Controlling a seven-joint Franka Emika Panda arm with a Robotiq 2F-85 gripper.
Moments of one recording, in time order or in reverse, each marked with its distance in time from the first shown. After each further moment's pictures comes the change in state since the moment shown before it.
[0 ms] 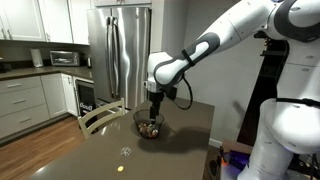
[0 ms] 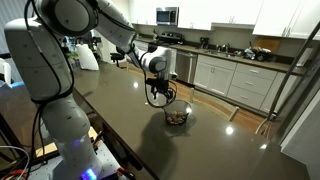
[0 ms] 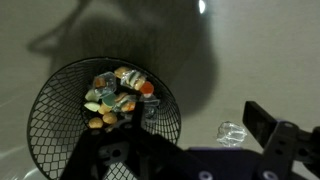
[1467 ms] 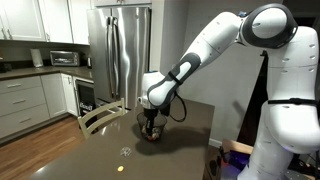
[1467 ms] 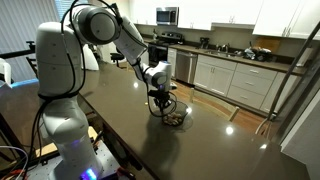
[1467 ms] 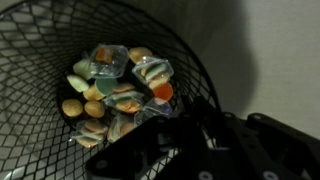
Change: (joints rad) arm -0.056 0.220 0.075 0.030 0.002 0.190 -0.033
